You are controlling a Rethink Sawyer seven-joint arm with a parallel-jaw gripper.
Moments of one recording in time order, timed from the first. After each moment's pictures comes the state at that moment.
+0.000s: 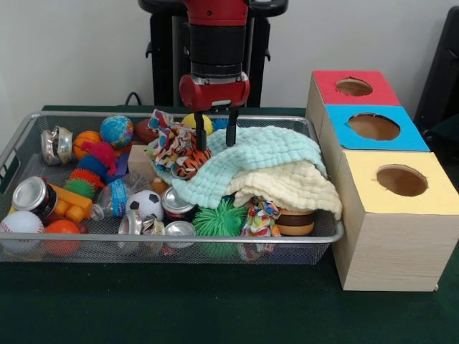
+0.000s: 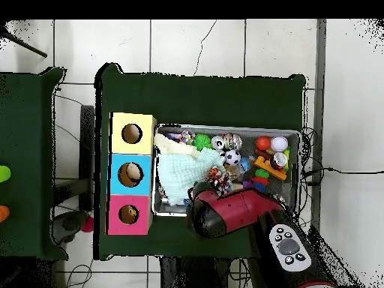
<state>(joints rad) -0.48 -0.69 0.23 1.91 -0.74 0.16 1.58</state>
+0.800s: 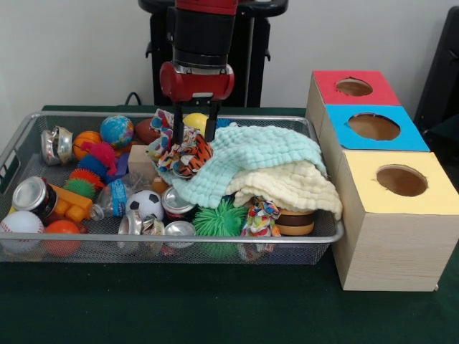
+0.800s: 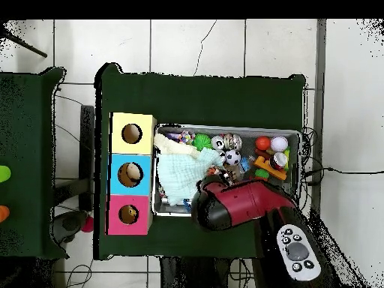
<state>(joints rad) -0.48 -0.75 0.23 1.85 -0.74 0.28 1.58</state>
